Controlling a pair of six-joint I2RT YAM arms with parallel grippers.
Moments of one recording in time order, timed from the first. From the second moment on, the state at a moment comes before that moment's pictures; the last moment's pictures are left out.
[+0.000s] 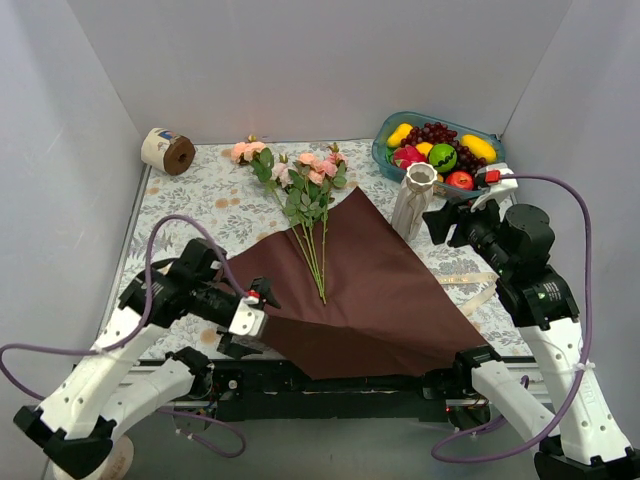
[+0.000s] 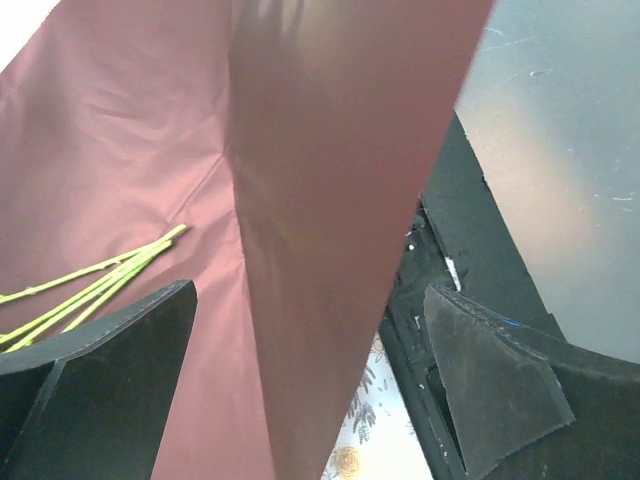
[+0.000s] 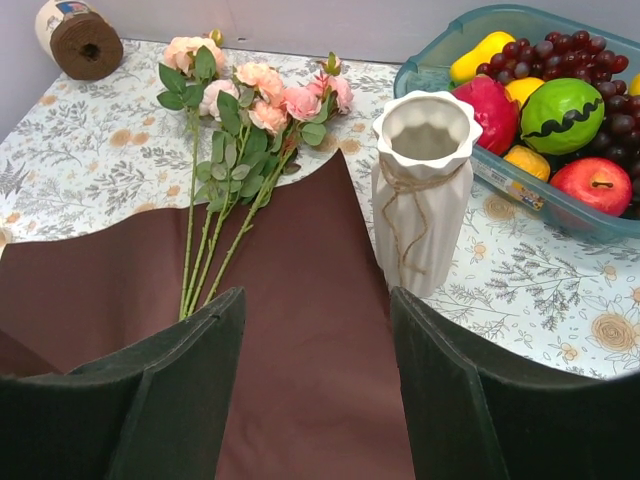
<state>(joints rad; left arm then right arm) -0.60 0.84 0.99 -1.24 0.91 1.18 0.29 0.72 1.01 -0.48 -0.15 0.15</state>
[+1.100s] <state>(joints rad) -0.24 1.41 1.41 -0.89 0.54 -0.10 0.71 1.12 0.93 -0.41 0.07 0.16</state>
